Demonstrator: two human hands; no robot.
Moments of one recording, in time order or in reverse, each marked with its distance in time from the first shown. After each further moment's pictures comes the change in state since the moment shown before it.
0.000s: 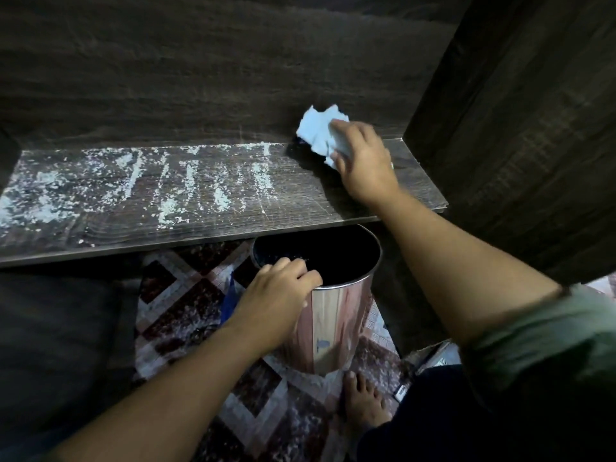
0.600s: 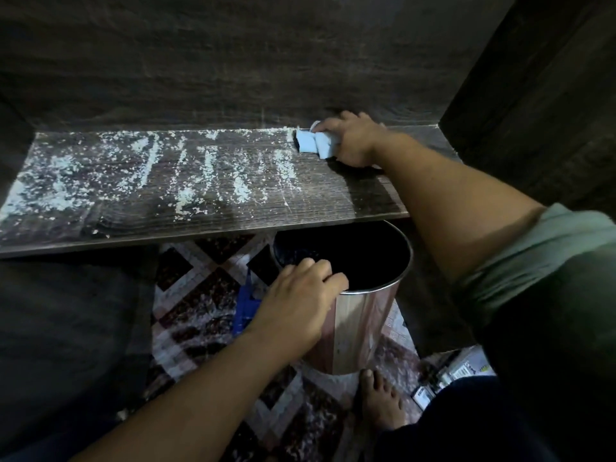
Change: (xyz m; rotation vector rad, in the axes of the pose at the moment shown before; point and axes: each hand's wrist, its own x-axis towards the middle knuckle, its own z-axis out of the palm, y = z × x) left_hand -0.002 -0.002 0.006 -0.074 -0.017 -0.029; right_hand 0.075 -0.014 0.036 -0.358 -0.595 -0.055
